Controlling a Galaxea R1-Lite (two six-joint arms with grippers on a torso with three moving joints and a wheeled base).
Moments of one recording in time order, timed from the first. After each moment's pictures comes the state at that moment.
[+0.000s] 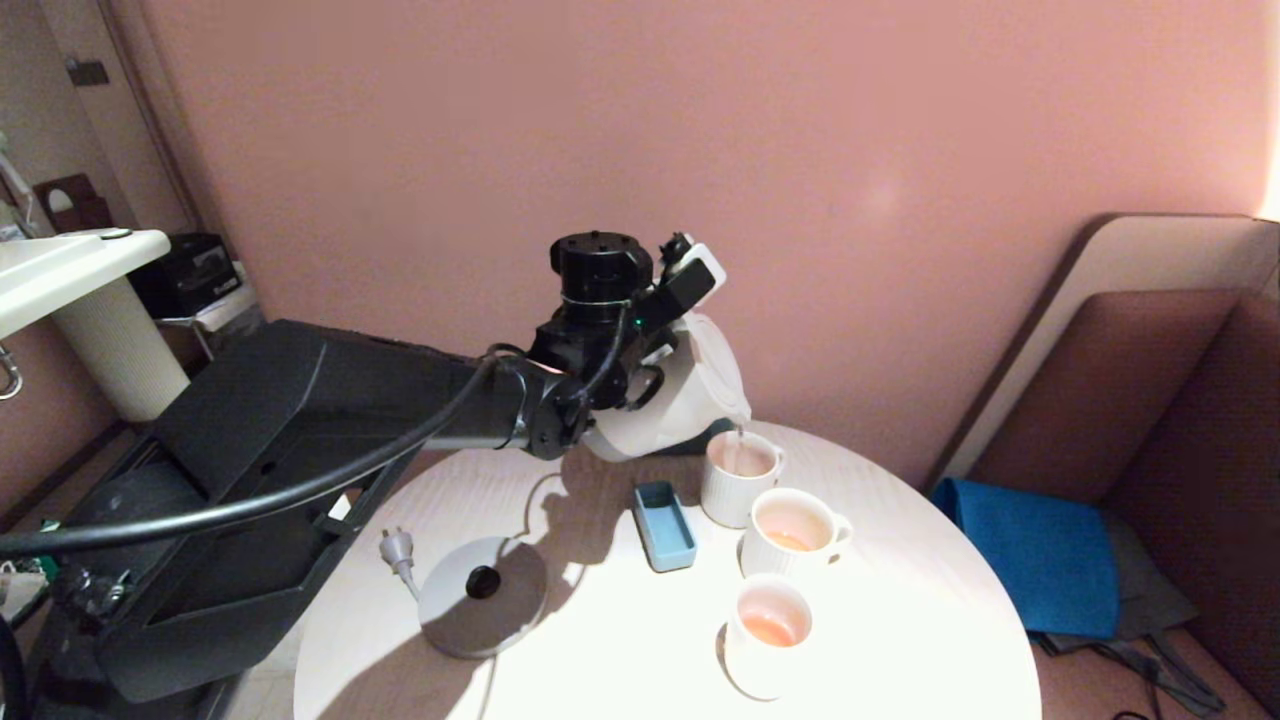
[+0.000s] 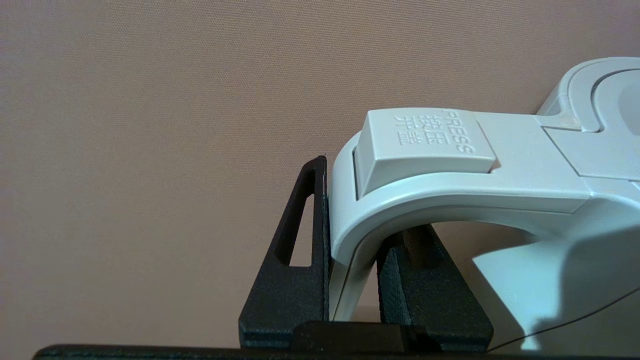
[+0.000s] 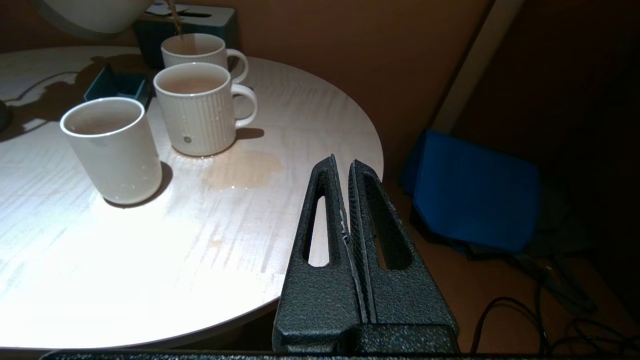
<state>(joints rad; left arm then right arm) -0.63 2.31 -1.83 -0.58 0.38 0.88 -0.01 0.00 0.00 0.00 0.03 -0.04</state>
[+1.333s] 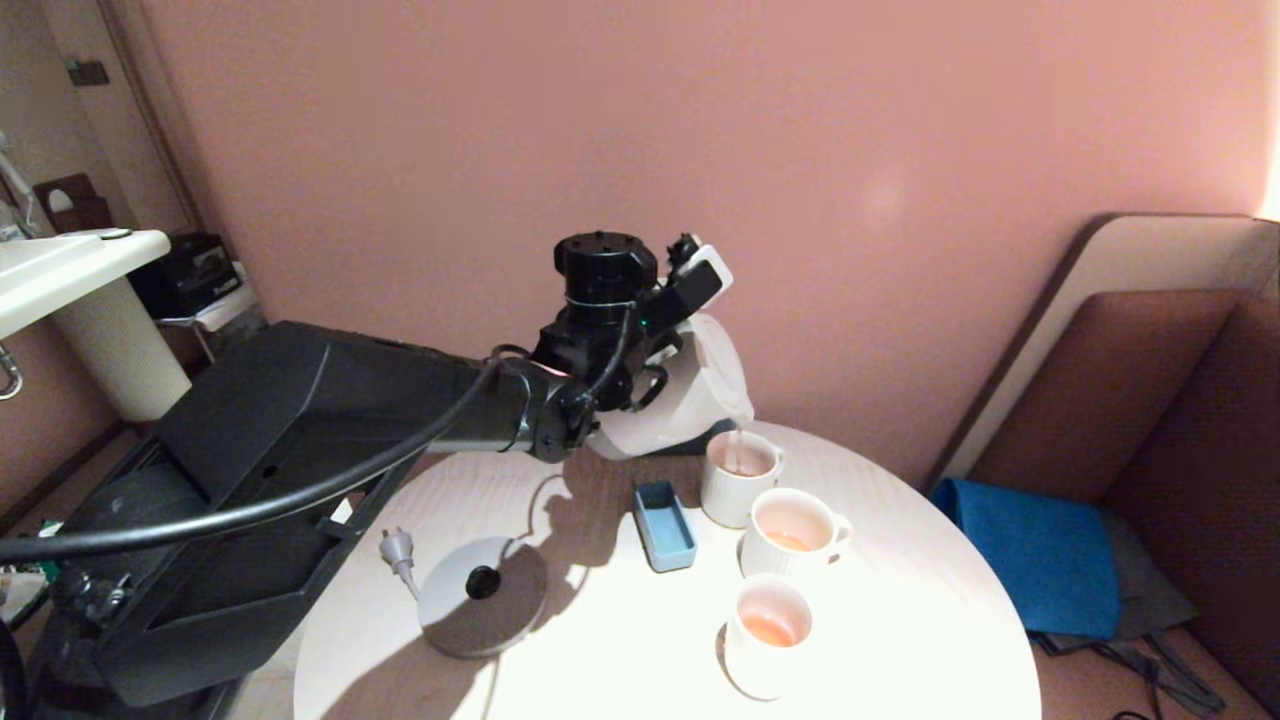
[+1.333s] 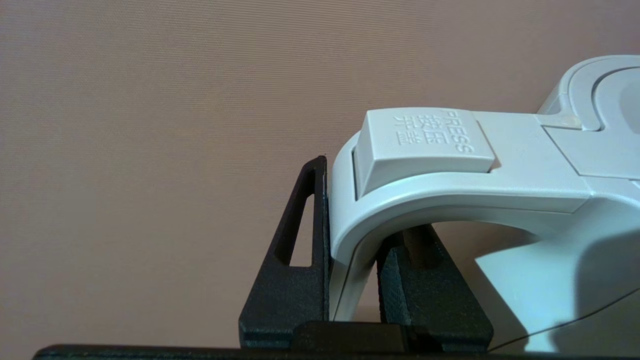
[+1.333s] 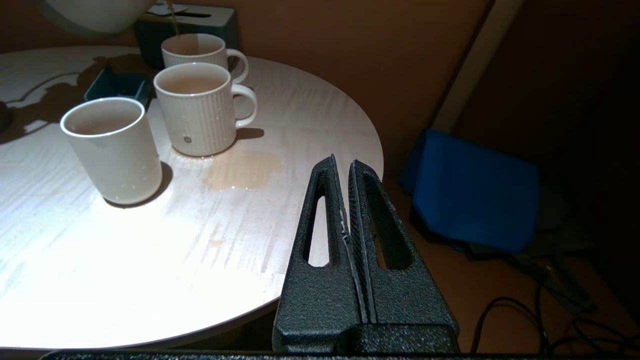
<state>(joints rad) -0.64 2.31 -1.82 -0.59 0.38 0.90 -0.01 0.00 0.00 0.00 0.03 -0.04</state>
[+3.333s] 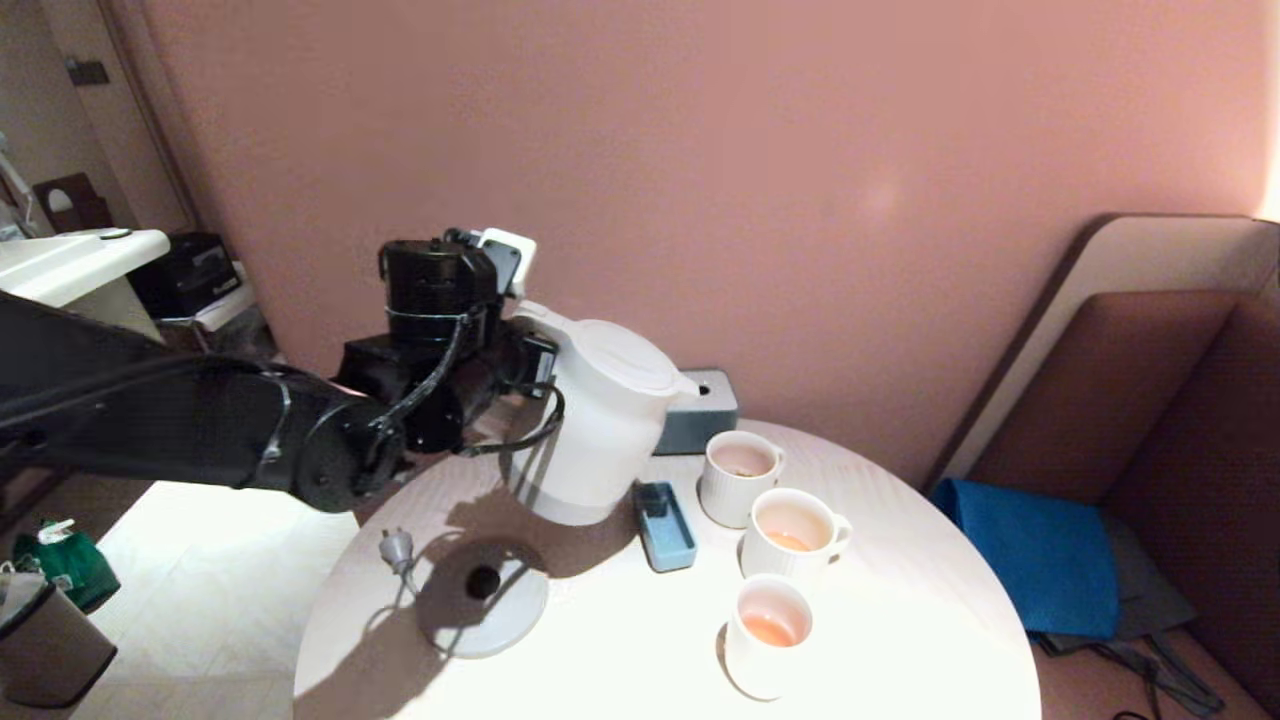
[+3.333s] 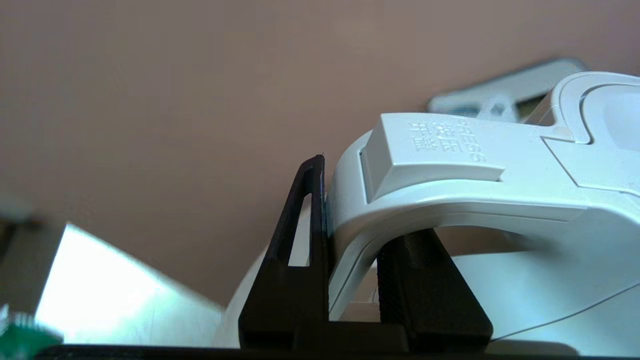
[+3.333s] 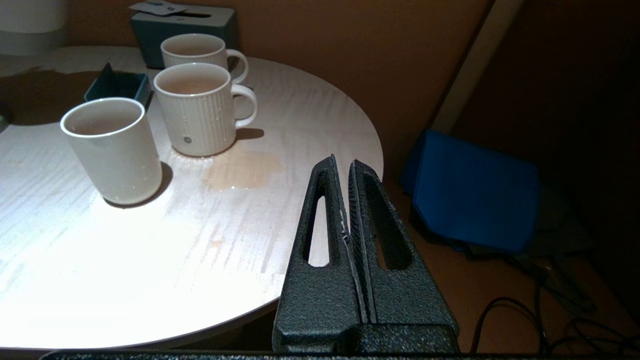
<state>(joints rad) -0.50 1.87 -1.16 -0.59 0.38 0.19 -0.01 0.00 0.00 0.00 0.03 -0.04</state>
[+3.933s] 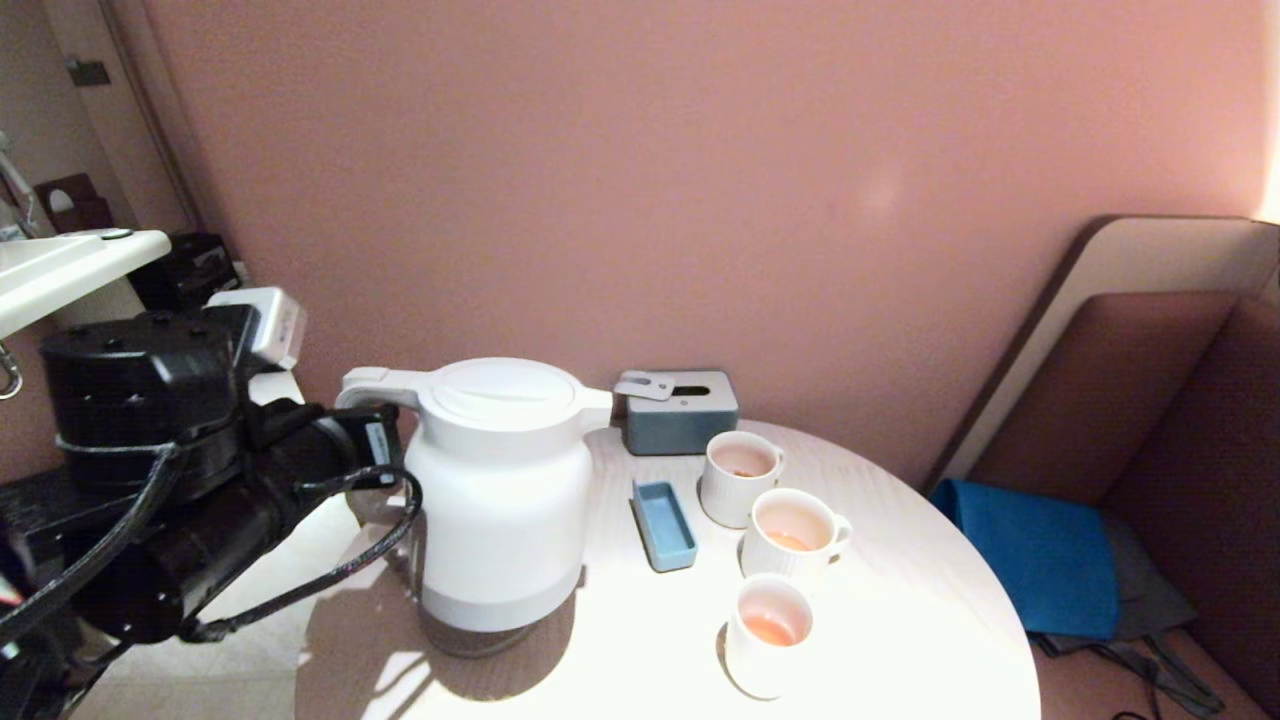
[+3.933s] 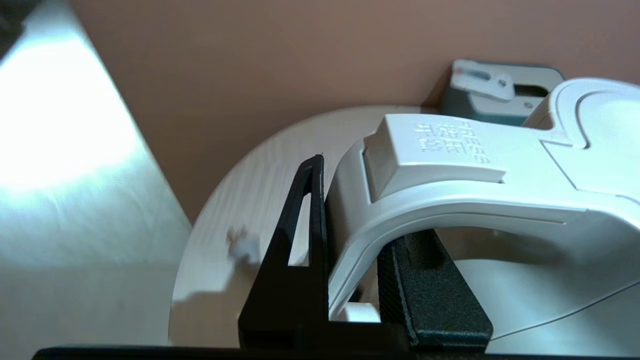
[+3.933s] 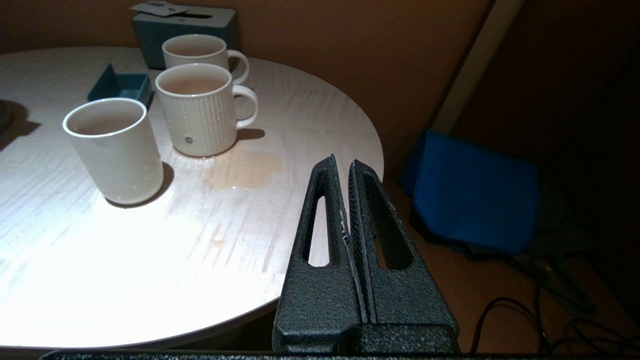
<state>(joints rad) -0.44 1.42 -0.61 -0.63 0.39 -0.21 -0.01 0.00 0.00 0.00 0.03 -0.04</state>
